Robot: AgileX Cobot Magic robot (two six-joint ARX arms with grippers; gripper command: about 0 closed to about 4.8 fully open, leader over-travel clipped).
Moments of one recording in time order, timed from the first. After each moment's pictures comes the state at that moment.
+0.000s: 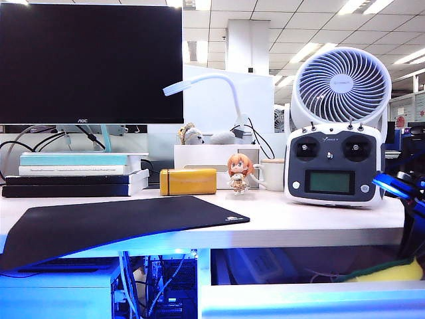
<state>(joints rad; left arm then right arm) -0.71 0.99 1.11 -0.48 0.27 0.14 -0.05 1.75 0.79 -0.19 -0.43 0.36</state>
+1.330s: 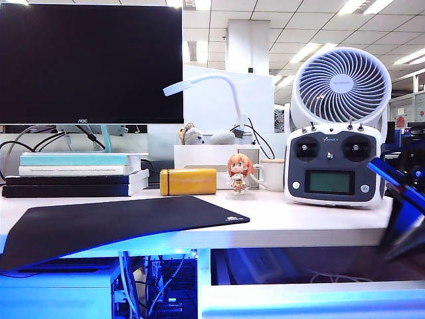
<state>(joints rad) -0.71 1.00 1.11 -0.48 0.27 0.14 -0.05 1.75 0.79 -0.24 -0.62 0.39</state>
